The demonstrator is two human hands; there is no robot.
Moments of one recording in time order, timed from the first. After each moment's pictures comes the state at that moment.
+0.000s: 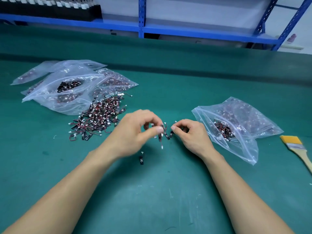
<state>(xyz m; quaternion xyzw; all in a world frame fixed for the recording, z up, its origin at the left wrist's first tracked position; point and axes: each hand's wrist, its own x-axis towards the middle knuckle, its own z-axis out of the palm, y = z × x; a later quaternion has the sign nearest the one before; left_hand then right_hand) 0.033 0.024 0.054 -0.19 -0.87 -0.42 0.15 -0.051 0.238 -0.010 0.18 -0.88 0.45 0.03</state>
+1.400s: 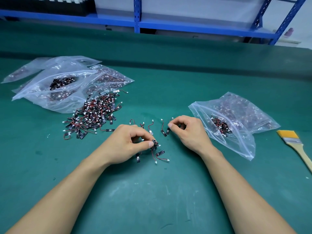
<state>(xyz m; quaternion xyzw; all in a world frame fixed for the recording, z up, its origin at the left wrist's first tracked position) 0.041 0.012 0.017 -0.13 -0.87 -0.48 0.01 -0.050 0.240 -0.008 0.20 -0.89 0.41 0.05</state>
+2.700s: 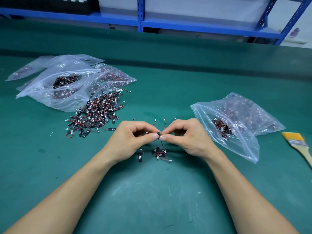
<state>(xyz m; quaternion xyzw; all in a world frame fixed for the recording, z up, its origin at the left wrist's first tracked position) 0.039 0.022 0.018 -0.11 -0.80 -0.59 0.05 -0.024 0.233 0.022 0.33 -0.79 0.51 -0.05</state>
